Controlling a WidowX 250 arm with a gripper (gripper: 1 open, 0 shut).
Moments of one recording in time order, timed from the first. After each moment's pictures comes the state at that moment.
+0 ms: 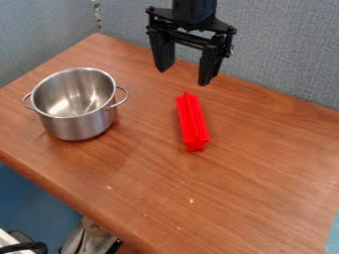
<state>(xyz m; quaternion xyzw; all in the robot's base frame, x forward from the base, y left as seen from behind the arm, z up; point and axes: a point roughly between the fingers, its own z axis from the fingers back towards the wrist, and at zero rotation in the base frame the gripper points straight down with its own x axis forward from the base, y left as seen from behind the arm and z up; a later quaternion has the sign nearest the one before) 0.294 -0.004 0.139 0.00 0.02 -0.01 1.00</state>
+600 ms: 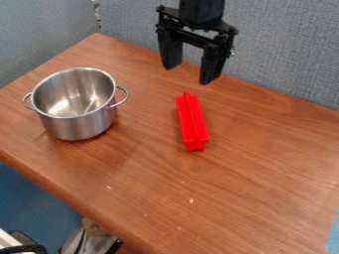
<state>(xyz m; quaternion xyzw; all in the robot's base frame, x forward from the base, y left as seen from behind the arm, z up) 0.308 0.001 0.132 -0.01 0.05 -0.09 0.99</state>
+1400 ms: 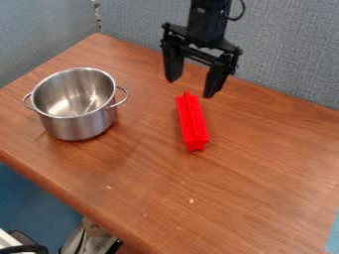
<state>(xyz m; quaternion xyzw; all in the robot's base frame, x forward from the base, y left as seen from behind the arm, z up) 0.315 0.000 0.106 0.03 0.07 -0.01 1.00</state>
